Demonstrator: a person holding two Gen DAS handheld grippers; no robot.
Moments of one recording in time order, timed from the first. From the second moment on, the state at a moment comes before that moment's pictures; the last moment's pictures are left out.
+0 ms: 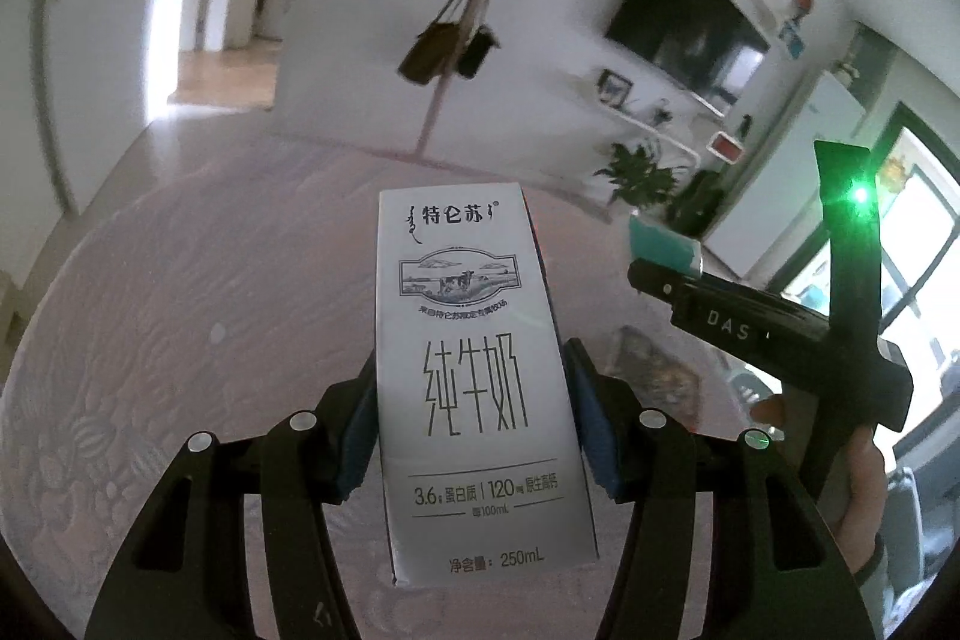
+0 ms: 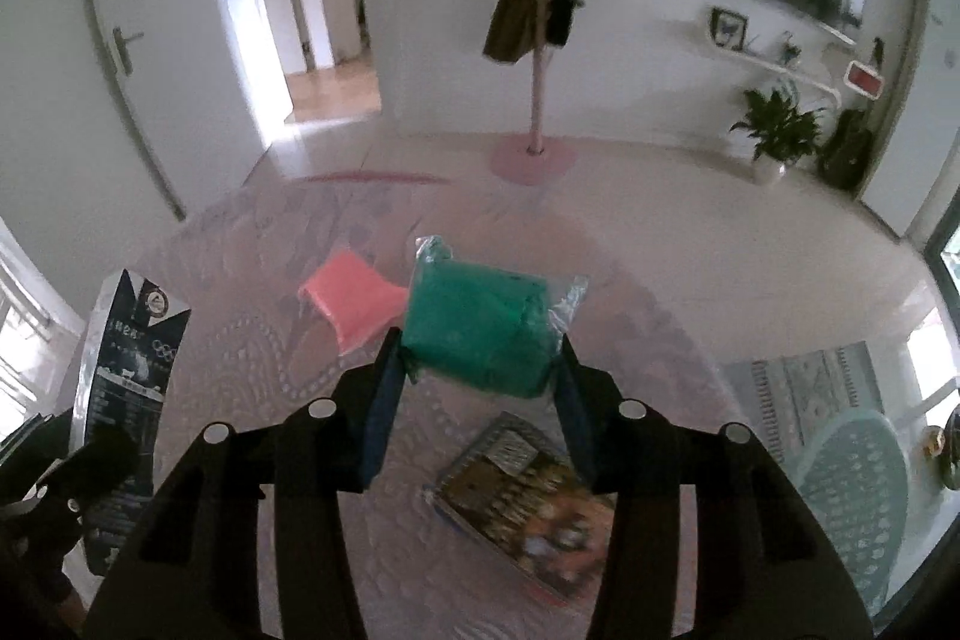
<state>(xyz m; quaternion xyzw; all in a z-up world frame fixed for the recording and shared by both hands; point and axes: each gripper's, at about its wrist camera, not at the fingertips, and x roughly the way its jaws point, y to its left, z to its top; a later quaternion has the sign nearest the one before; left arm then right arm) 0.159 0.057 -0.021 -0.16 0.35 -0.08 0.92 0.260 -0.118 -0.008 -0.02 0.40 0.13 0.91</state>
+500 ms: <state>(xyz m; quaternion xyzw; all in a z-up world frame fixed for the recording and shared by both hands) 0.178 -0.061 0.014 -0.15 0.35 -0.25 0.89 0.192 -0.254 0.040 0.01 0.32 0.01 0.95</state>
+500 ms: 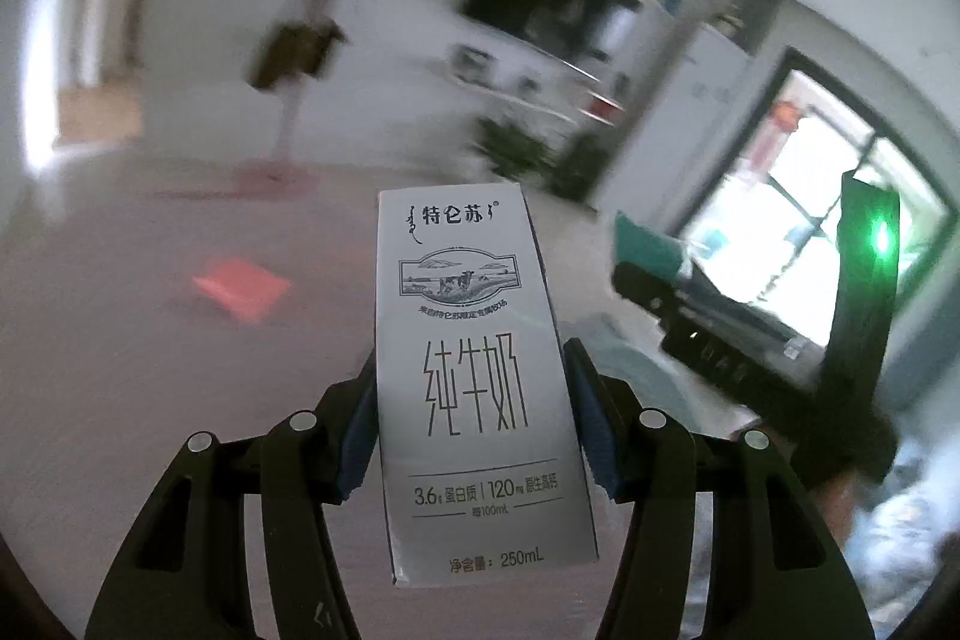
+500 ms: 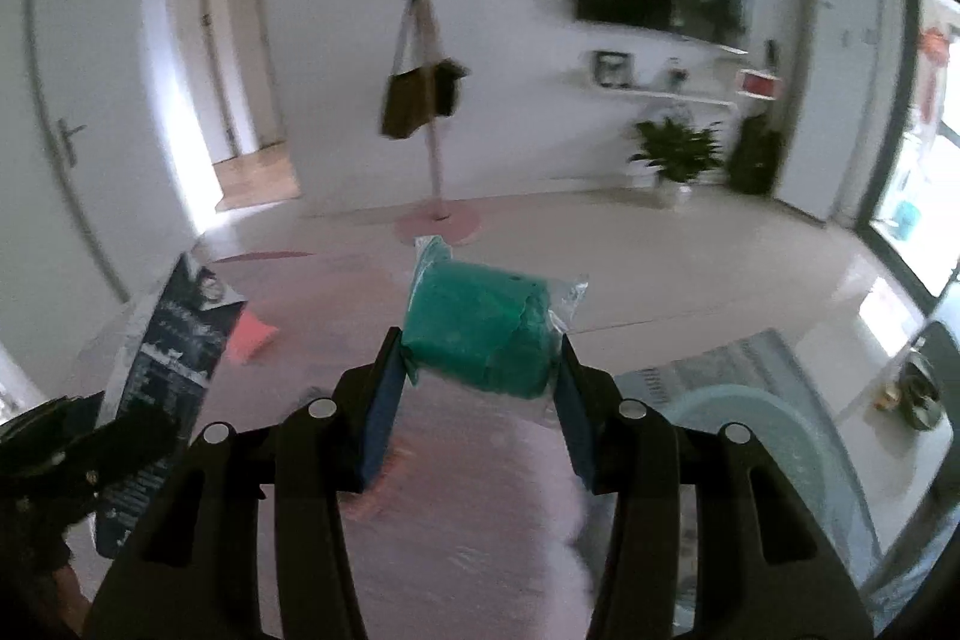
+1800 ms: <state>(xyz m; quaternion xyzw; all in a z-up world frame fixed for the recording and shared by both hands) 0.271 -0.326 -0.086 -0.04 0.46 -0.37 0.81 0.155 -0.513 -0.104 0.22 0.46 -0.17 0.84</state>
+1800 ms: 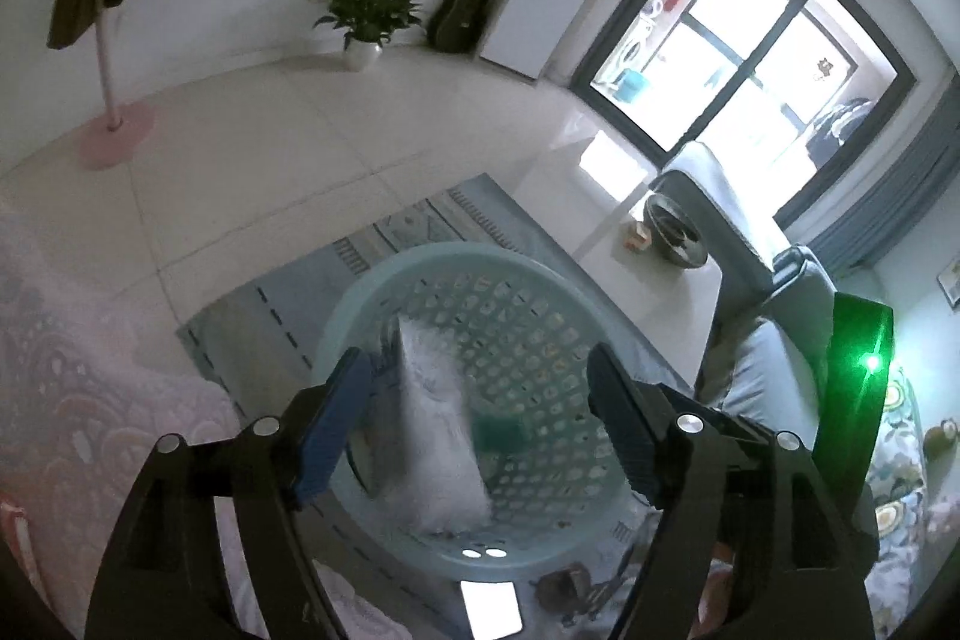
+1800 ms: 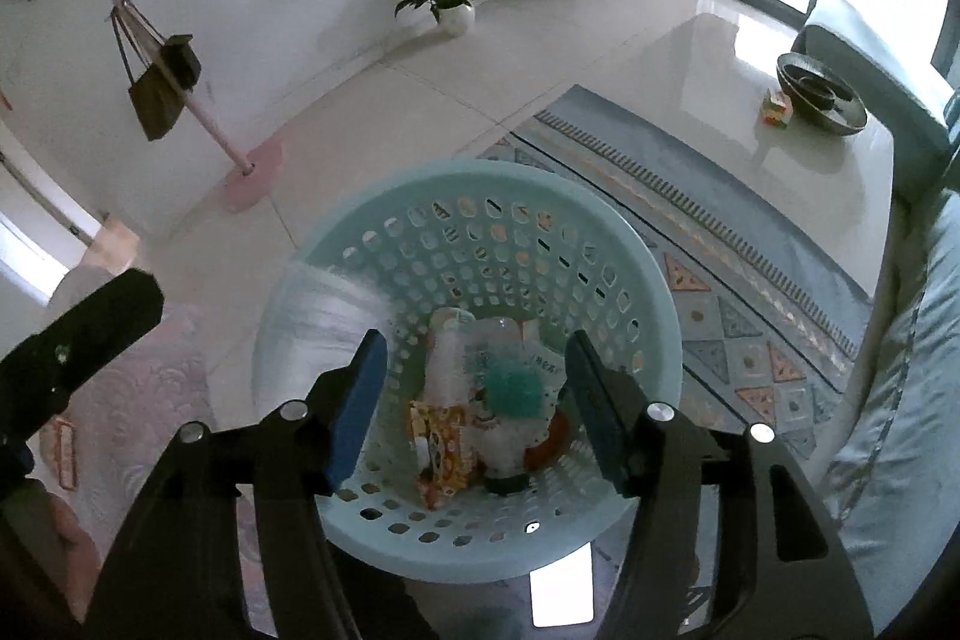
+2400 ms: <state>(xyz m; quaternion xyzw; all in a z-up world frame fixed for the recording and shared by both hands) 0.216 -0.222 -0.004 -0.09 0.37 -0.34 0.86 0.137 -0.419 -0.015 0.14 0.37 -0.08 0.91</state>
